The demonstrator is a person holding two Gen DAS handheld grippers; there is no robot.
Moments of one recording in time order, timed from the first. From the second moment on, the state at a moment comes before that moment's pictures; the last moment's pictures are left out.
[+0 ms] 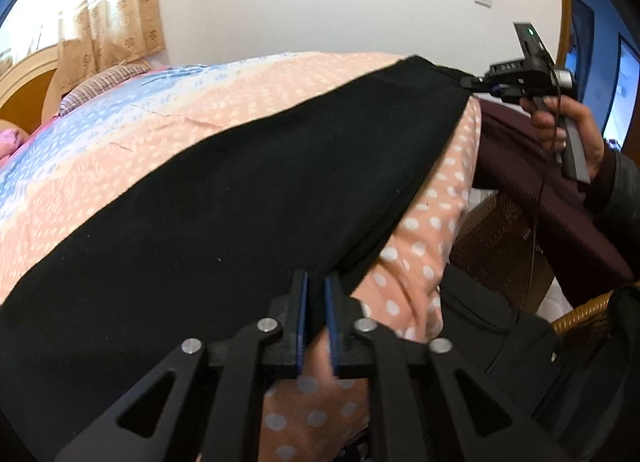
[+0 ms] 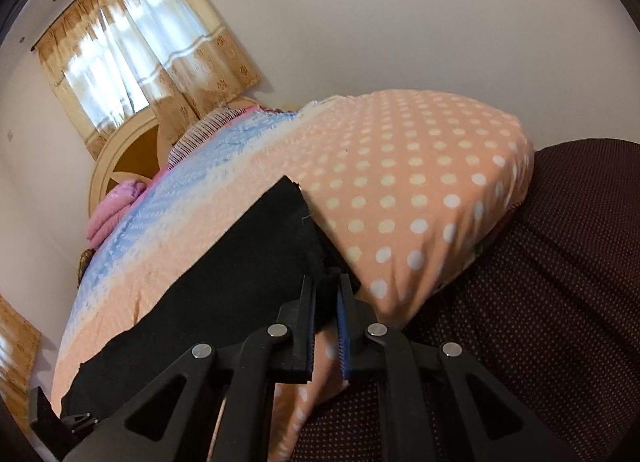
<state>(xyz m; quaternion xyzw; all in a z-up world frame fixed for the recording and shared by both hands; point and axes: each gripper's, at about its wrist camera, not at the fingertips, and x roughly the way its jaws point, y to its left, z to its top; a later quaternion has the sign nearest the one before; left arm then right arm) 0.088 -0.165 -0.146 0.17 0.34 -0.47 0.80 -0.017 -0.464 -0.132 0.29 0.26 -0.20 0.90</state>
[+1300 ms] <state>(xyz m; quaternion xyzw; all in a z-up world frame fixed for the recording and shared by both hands) 0.075 -0.129 -0.149 0.14 0.33 -0.46 0.81 0.084 -0.491 -0.109 0.22 0.30 -0.22 0.90</state>
